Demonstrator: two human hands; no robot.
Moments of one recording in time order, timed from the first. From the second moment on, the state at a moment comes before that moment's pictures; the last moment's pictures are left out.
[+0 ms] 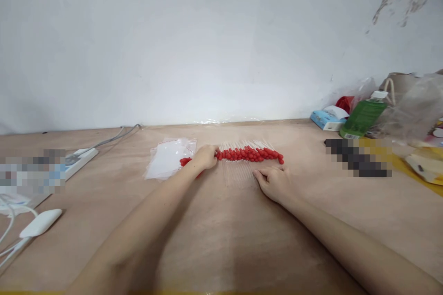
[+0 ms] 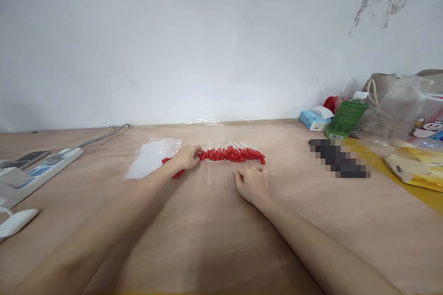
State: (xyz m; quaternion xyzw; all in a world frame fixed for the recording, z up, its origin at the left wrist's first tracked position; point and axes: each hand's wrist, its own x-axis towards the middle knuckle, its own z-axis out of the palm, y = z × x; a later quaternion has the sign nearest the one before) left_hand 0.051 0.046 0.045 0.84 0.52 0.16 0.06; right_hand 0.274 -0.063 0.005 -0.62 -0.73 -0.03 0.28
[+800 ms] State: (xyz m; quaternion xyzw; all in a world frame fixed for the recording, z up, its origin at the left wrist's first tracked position) left_hand 0.006 -0.064 0.014 0.86 0.31 0.34 0.24; right_hand 0.270 -0.075 0.011 -0.42 -0.82 -0.12 0.38
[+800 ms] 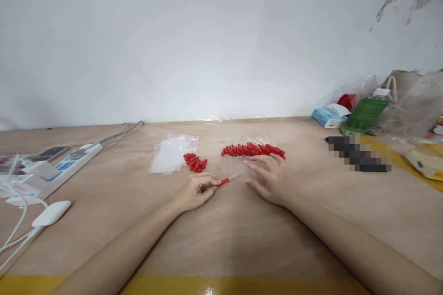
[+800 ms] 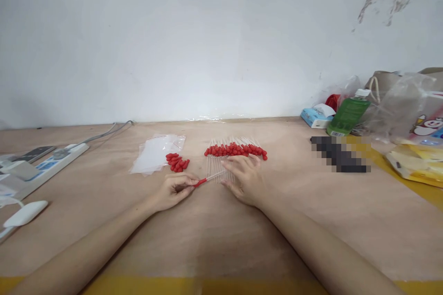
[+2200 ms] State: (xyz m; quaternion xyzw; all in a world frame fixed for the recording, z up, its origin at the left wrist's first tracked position) left_hand -0.015 -0.045 0.037 0.73 0.48 0.48 0.08; right_hand 0.276 -0.063 0.002 -0.54 -0.71 -0.15 0.42
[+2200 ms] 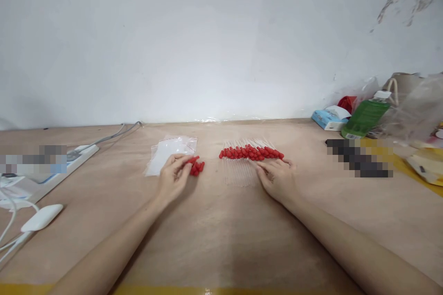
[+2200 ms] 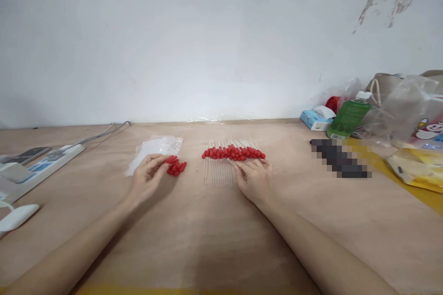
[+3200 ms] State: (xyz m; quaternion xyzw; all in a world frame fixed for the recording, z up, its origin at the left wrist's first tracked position) left_hand -0.004 -0.010 0.055 0.82 0.48 0.29 -0.02; right_hand 0.271 -0.059 0.003 -0.57 -0.75 -0.12 0.32
